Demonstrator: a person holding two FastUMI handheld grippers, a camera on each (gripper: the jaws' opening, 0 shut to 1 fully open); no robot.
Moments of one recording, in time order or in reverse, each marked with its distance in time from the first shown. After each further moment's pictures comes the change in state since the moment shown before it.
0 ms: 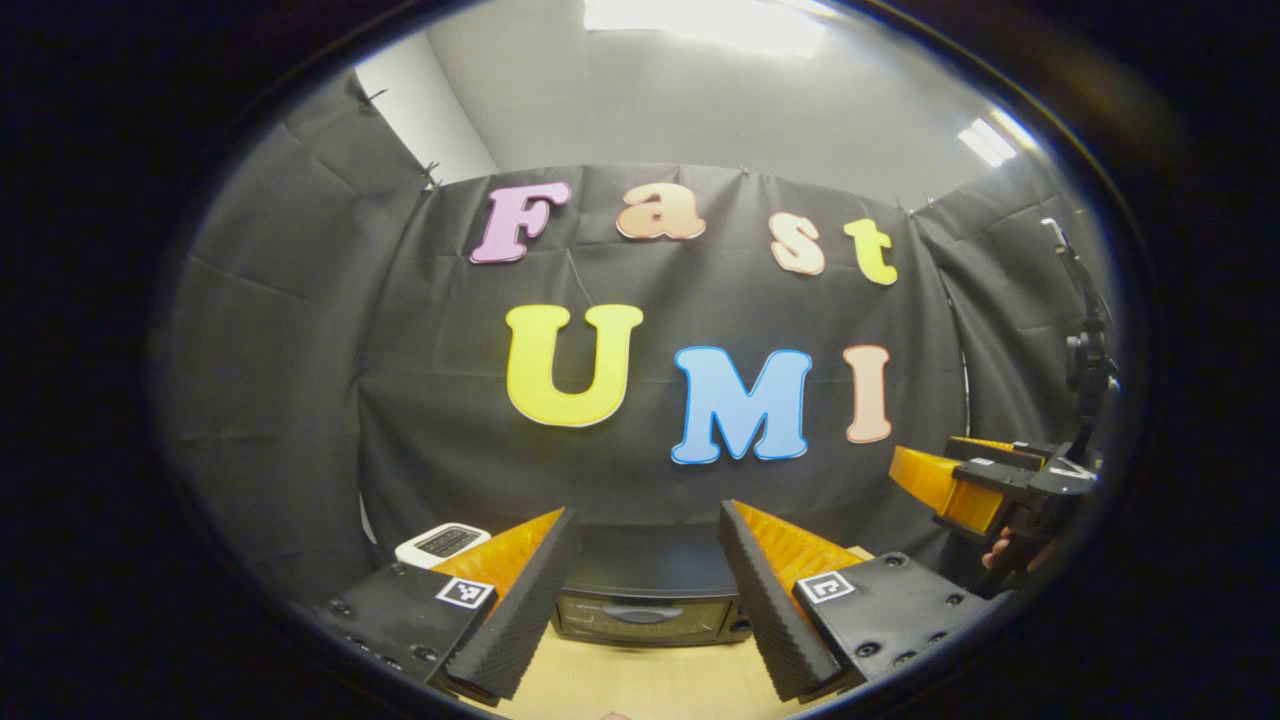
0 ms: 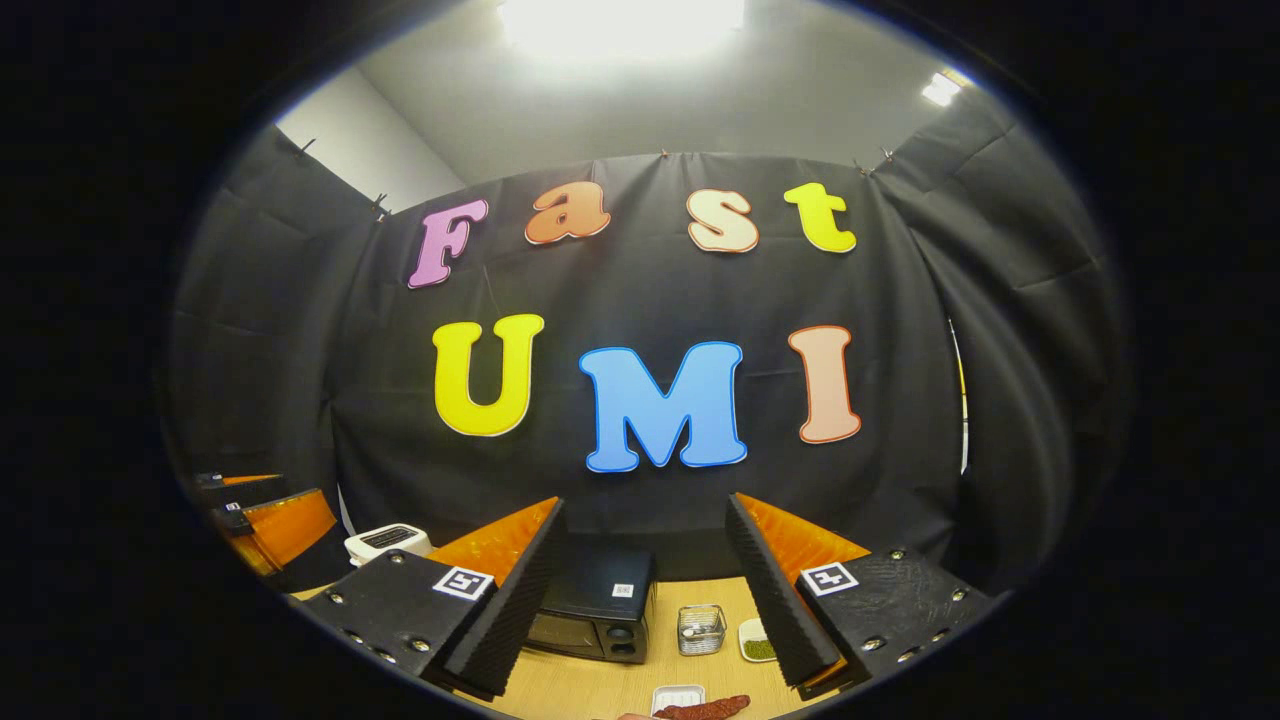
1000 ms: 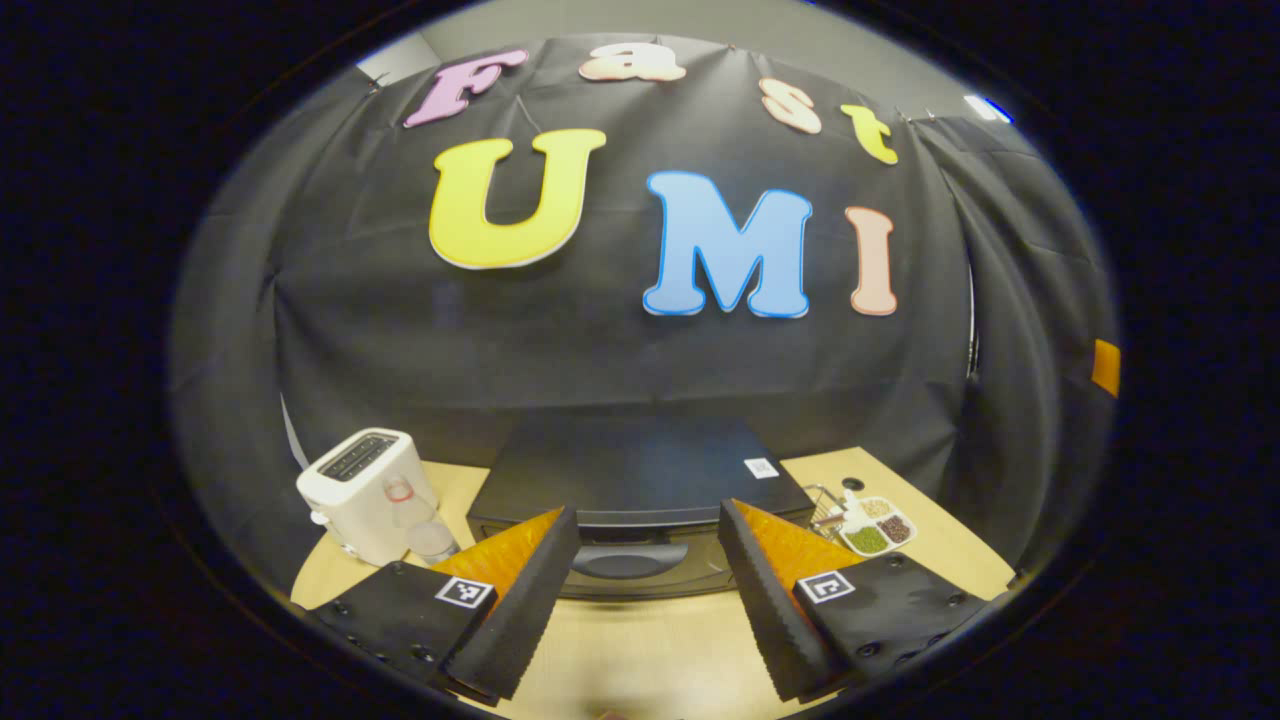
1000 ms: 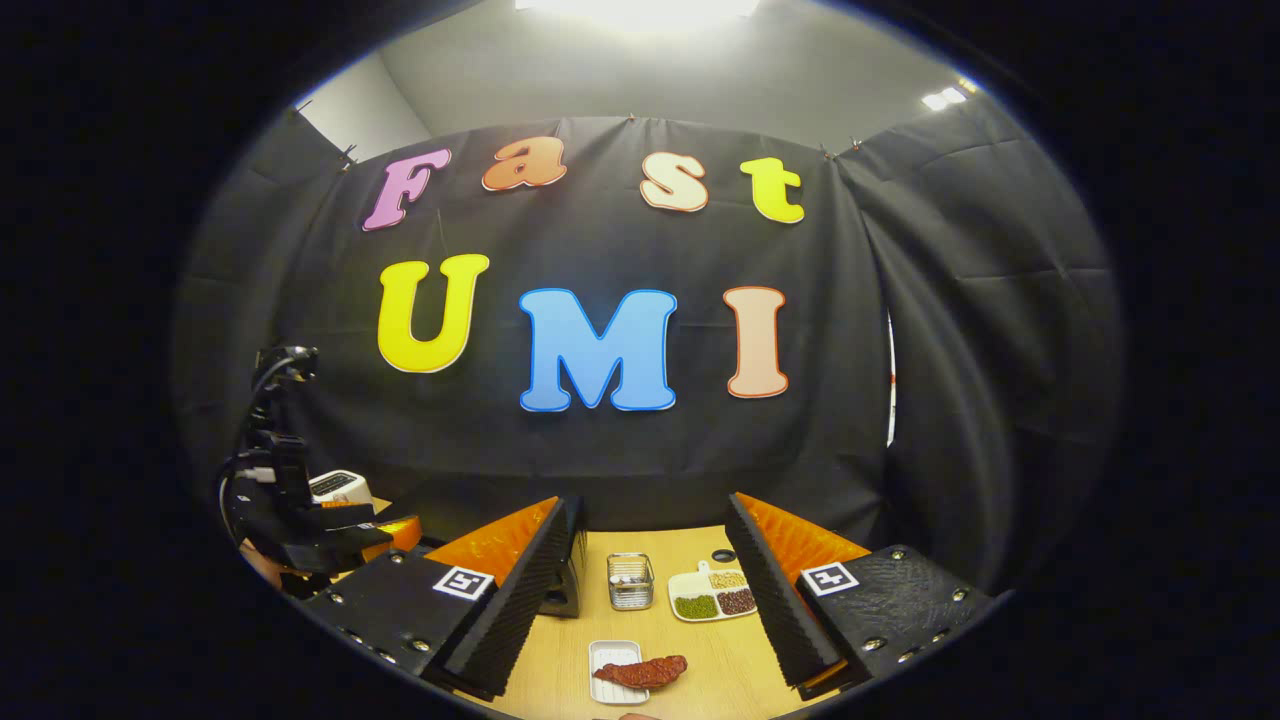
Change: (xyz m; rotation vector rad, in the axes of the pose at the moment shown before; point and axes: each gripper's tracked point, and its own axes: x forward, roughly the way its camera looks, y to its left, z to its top) left arm 0.147 -0.009 -0.212 0.009 0.411 -0.126; right arm -0.046 -0.051 -0.050 -0.067 0.146 -0.199
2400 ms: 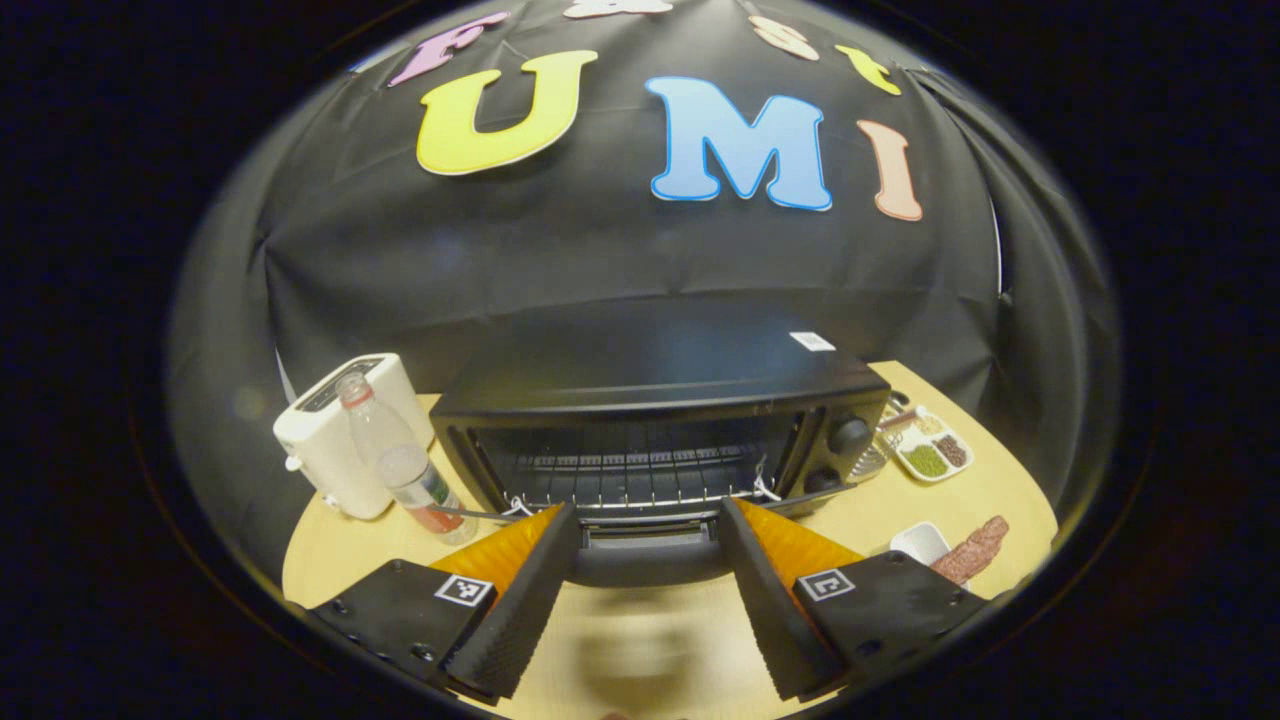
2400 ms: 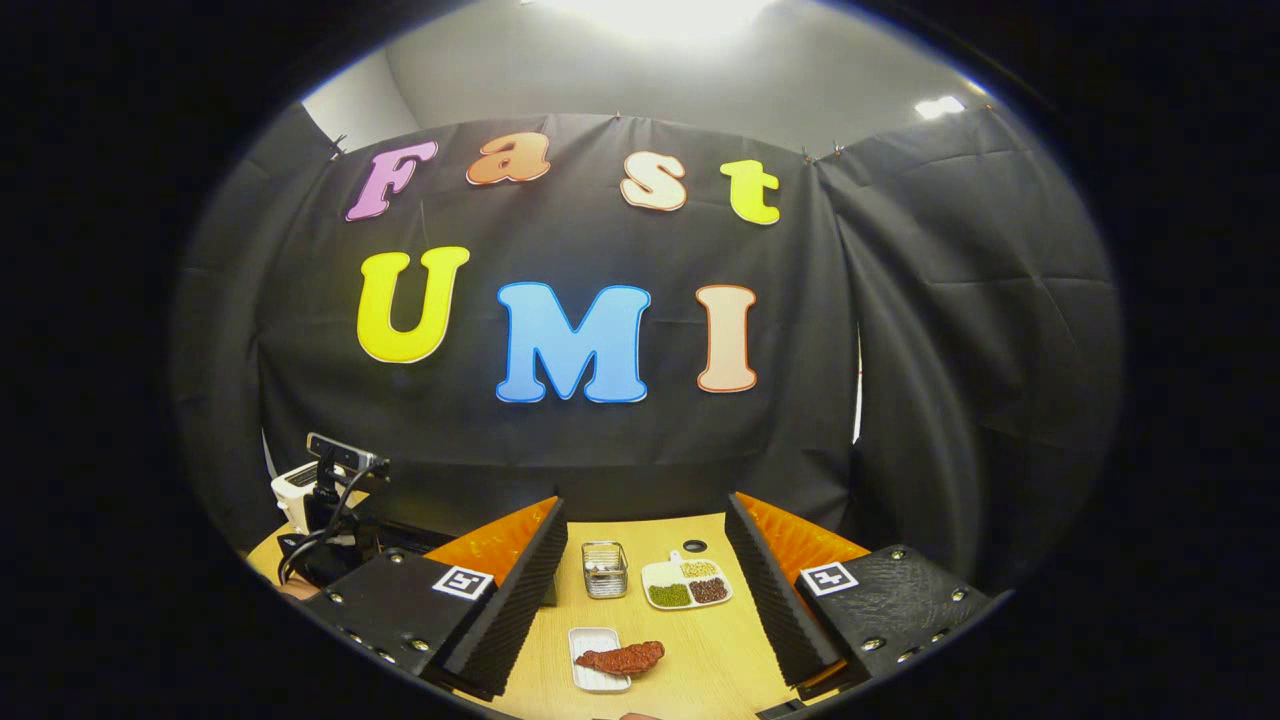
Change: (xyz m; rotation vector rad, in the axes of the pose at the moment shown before) left arm 0.028 0.011 -0.112 0.055 0.177 0.056; right arm -0.025 -0.010 0.002 -0.010 0.009 -0.064
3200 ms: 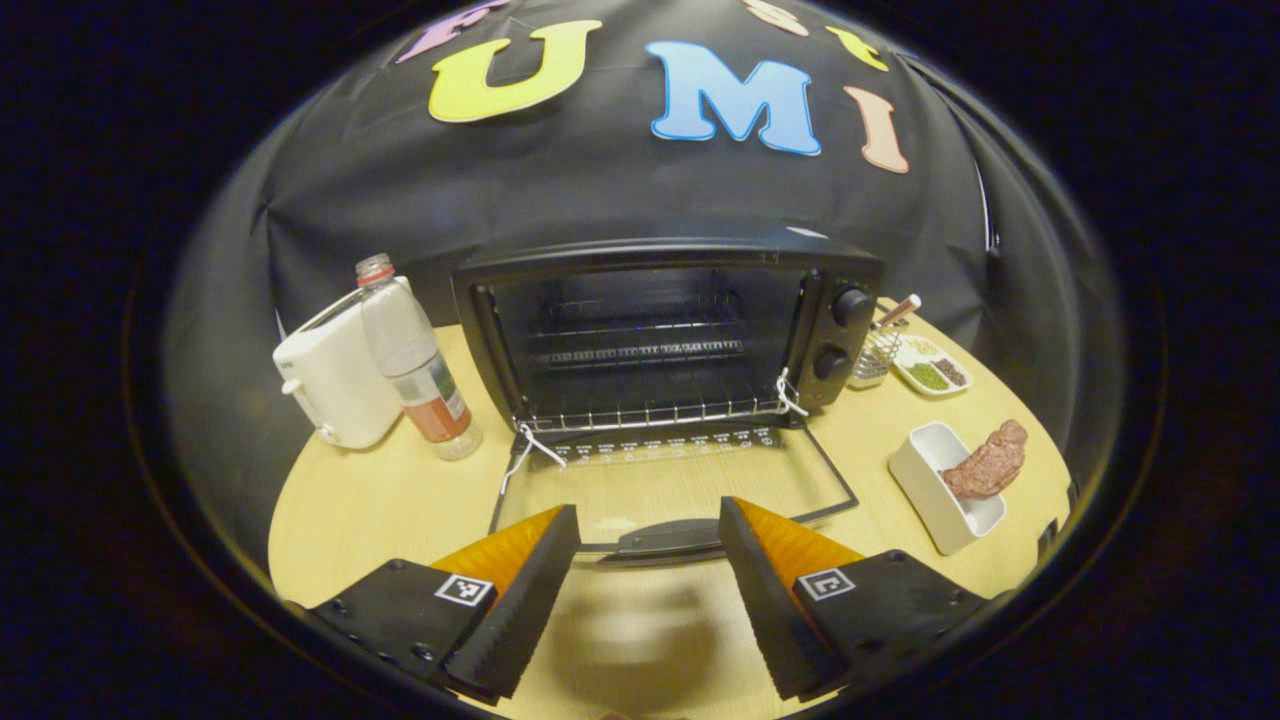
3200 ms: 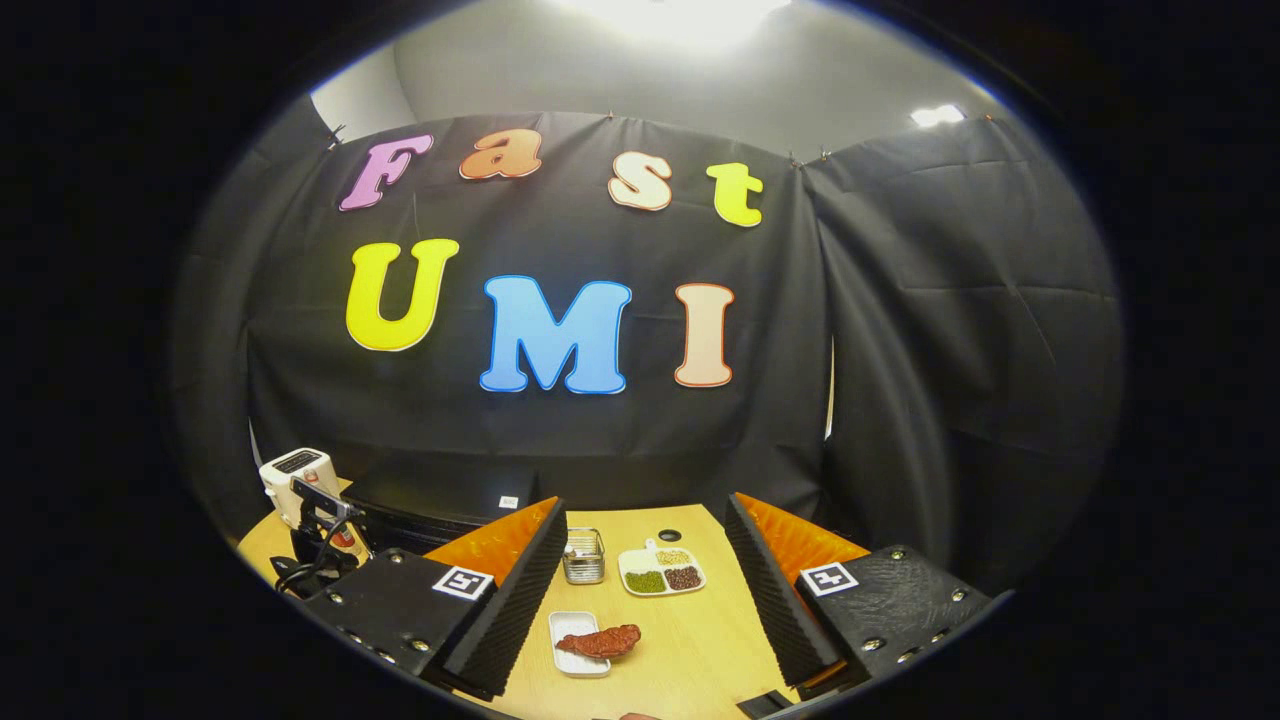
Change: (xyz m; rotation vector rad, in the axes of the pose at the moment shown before) left arm -0.027 0.018 -0.075 -0.006 0.092 -0.031; right arm -0.029 -0.008 -0.012 -0.013 0.034 -0.064
